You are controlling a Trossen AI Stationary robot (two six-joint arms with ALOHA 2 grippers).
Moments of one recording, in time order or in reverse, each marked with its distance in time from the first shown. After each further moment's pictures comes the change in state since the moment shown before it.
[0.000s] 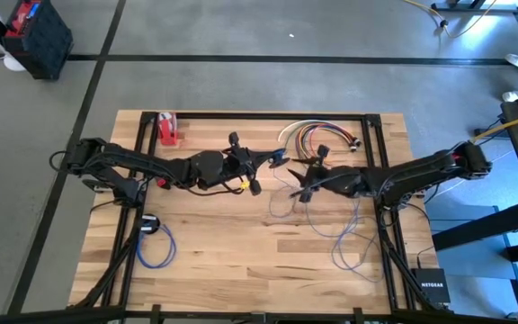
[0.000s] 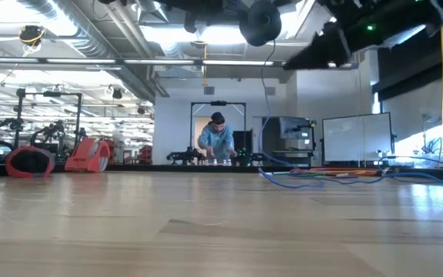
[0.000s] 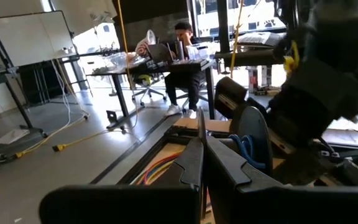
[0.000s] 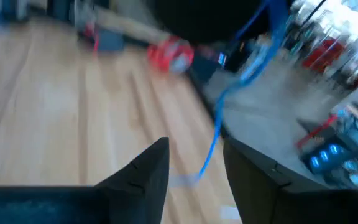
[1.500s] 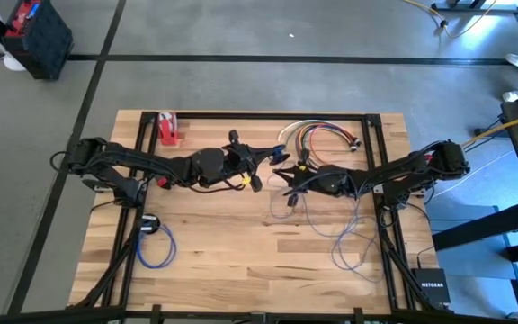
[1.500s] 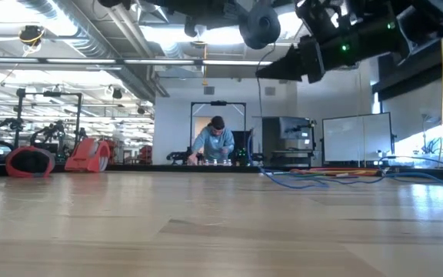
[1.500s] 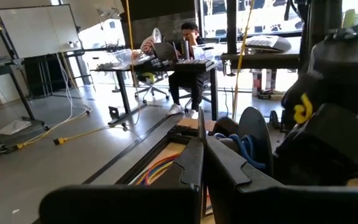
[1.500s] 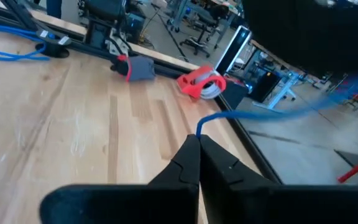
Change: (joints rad) left arm 0.021 0.009 0.000 0.014 0.000 -0.043; right arm -0.046 0.254 0.007 0.319 -0.187 -0.046
